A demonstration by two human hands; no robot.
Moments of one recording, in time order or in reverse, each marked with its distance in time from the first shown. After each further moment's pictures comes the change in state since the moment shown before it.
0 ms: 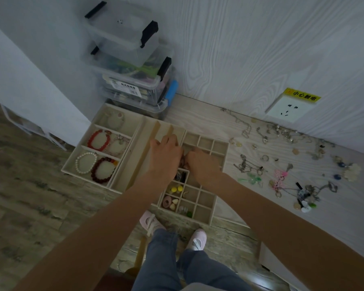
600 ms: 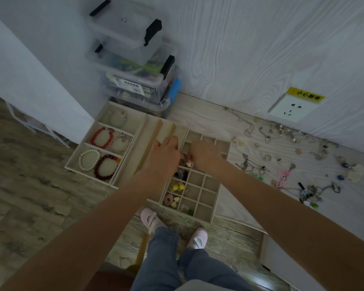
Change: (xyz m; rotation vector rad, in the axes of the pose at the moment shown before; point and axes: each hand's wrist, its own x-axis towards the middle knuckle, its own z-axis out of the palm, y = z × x) left_hand -0.010 -0.013 -0.011 -0.050 -0.132 0.164; right_hand 0.011 0.000 -0.024 -0.061 -0.023 0.037
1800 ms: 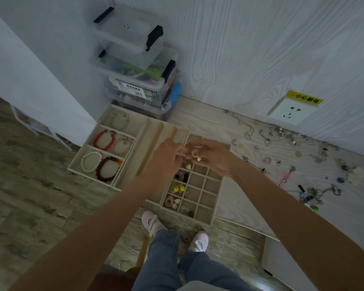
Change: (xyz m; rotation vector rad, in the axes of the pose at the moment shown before) left_hand -0.004 -0.001 -0.007 -0.599 0.095 -0.128; right_hand -0.016 0.027 -0.006 1.463 -0.235 0.117
